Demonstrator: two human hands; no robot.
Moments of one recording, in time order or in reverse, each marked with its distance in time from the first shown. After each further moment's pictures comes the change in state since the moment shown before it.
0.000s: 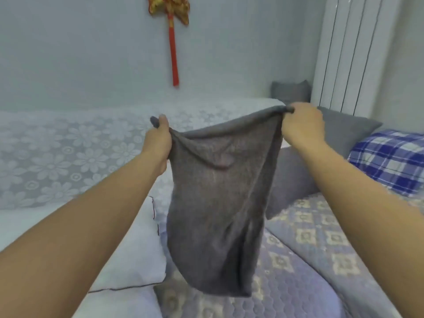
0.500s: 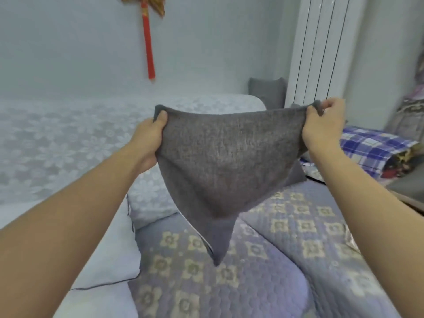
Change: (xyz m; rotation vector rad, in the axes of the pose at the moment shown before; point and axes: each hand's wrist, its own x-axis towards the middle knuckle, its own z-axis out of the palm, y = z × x) left_hand -0.024 0.004 0.038 -0.142 -0.280 0.023; right_hand 0.003 0.073 -0.046 0.447 0.325 0.233
